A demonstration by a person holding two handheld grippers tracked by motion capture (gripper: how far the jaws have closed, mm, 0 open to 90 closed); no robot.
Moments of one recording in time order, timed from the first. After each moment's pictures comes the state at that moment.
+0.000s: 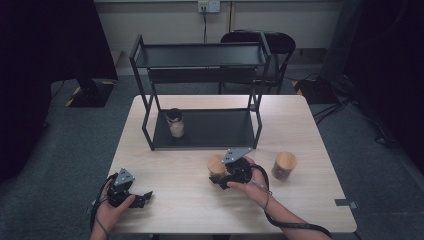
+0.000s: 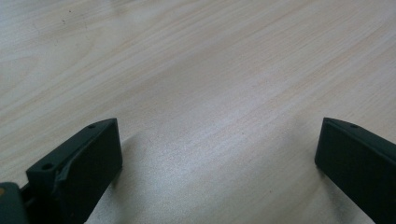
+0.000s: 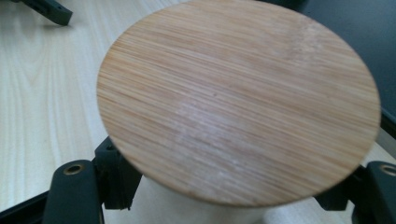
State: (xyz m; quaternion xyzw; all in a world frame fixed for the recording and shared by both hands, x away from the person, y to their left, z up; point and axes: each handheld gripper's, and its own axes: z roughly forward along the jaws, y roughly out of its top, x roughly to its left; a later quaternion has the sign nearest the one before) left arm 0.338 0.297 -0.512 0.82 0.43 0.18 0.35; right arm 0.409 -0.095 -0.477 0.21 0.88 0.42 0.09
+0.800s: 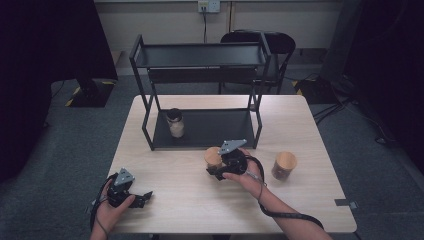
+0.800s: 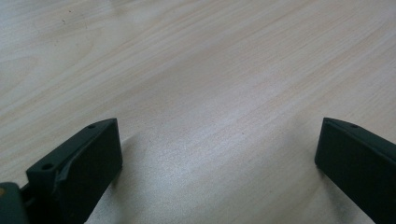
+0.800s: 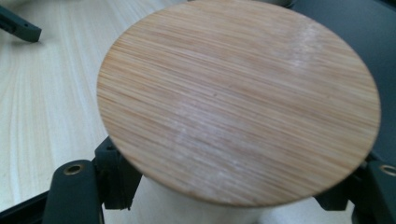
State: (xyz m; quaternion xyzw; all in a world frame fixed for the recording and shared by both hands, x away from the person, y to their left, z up) left arm 0.338 0.297 -0.512 0.82 0.43 0.18 0.35; right arm 0.433 -0.083 -0.471 0.22 0.88 0.41 0.10
